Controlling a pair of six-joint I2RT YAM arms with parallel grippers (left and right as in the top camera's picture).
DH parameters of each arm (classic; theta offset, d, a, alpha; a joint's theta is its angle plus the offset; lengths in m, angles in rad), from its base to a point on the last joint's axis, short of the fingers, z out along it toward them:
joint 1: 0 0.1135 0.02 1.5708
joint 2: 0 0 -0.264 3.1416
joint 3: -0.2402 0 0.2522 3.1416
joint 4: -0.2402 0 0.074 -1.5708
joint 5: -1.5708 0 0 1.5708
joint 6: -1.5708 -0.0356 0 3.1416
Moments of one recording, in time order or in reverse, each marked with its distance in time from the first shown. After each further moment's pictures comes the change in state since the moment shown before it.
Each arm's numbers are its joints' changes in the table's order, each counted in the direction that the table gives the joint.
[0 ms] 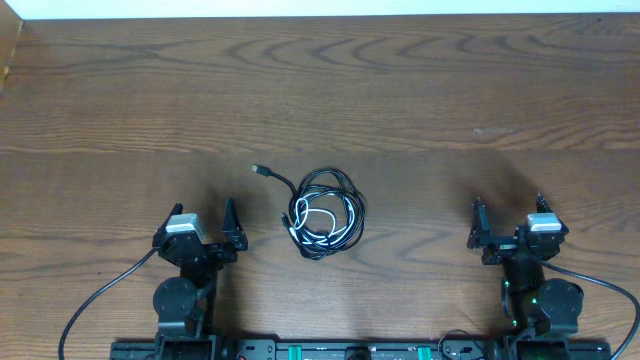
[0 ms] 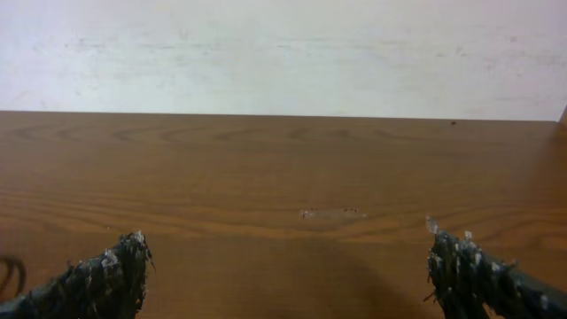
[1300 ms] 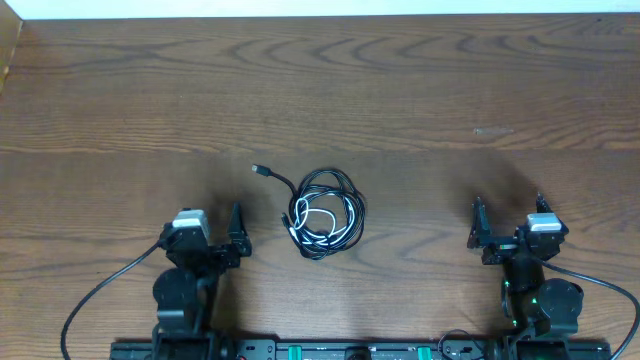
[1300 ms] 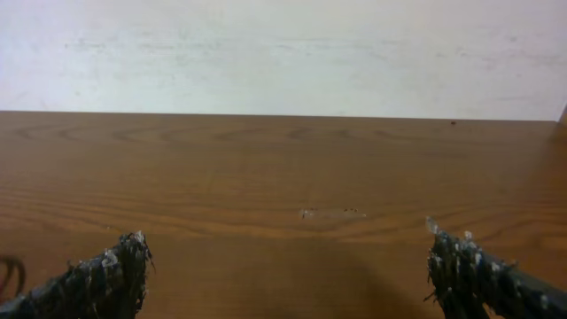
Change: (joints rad) left arm 0.000 -0.092 -0.071 -0.126 -0.052 0.000; right arm 0.000 0.000 0.000 0.000 0.000 0.000
